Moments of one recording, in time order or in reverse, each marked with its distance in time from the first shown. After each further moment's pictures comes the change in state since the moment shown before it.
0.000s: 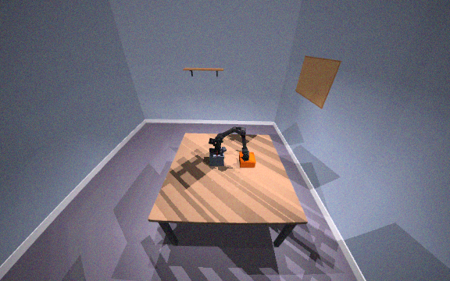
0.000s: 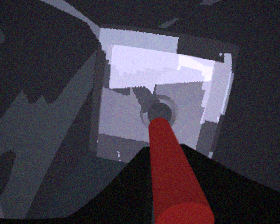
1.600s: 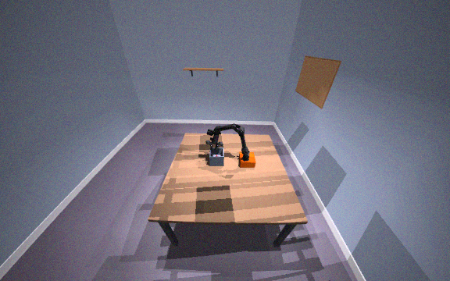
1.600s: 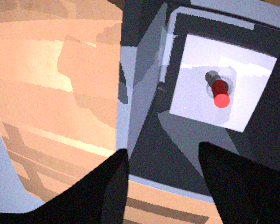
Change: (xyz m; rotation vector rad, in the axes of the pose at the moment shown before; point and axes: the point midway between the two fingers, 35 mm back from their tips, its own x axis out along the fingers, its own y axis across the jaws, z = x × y) arm -0.061 0.040 0.034 0.006 0.282 0.210
